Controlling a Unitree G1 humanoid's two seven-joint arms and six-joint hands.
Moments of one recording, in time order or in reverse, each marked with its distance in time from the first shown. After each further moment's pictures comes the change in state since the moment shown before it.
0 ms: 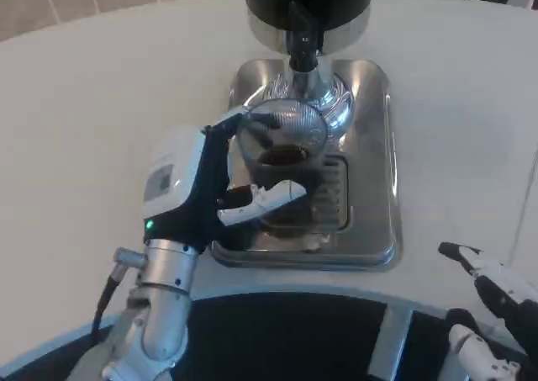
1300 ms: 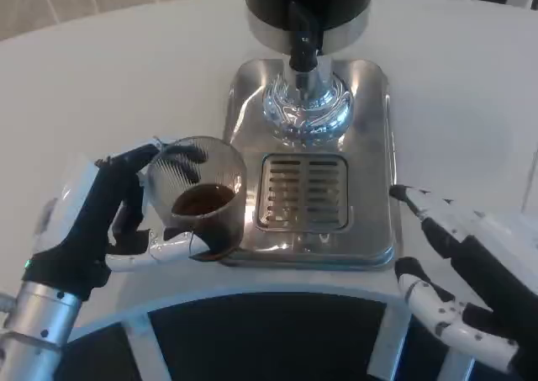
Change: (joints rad) left arm 0.327 0.218 0.249 -0.308 -0.234 -0.232 -0.415; right arm -0.307 -0.228 0.203 0.000 -0.188 0.202 0.085
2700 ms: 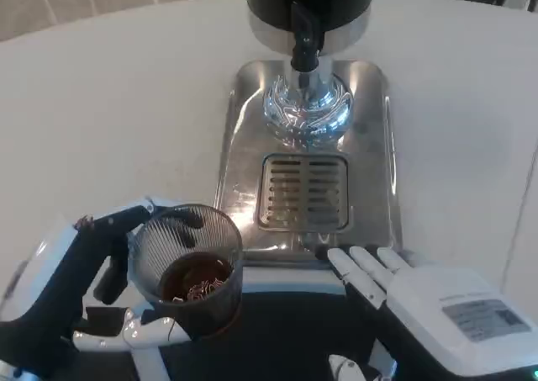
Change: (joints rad) left arm 0.317 0.006 0.121 -0.308 -0.122 -0.051 -0.236; right arm 0.185 0.221 0.167 0.000 -0.264 -0.407 -0.015
